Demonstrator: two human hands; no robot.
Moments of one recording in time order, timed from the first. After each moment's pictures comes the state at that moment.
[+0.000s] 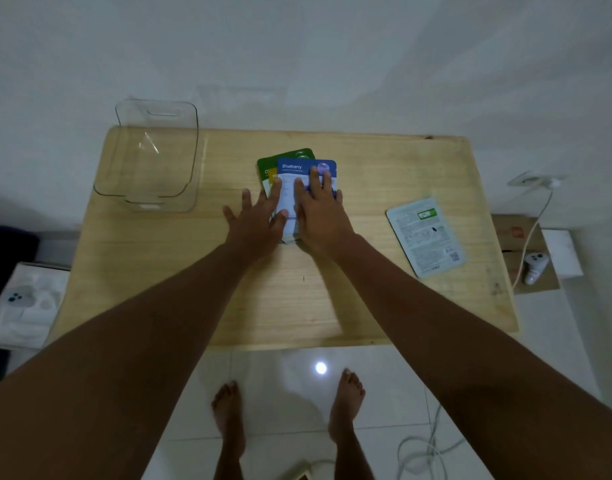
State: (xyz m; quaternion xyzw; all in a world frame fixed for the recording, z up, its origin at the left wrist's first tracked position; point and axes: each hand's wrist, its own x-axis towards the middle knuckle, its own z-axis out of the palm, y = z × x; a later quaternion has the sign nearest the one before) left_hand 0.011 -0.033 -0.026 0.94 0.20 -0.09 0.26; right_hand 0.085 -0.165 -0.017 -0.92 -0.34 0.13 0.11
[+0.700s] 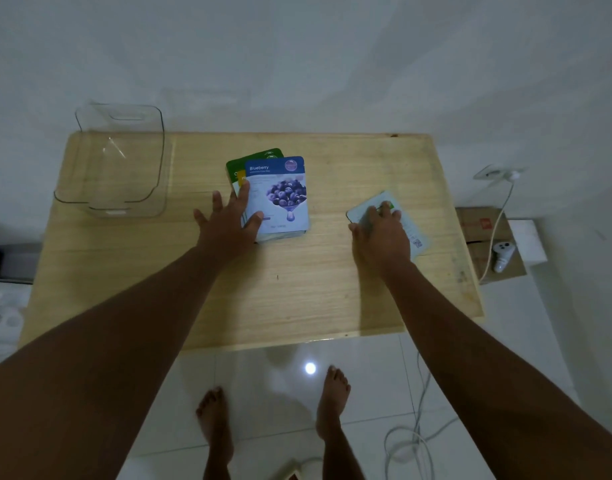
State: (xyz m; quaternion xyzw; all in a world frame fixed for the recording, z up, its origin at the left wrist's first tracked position) left_hand 0.011 -0.035 -0.029 0.94 0.21 -0.09 0.25; right_hand 0.101 -0.306 -0.020 -0.98 -0.08 0.15 0.10
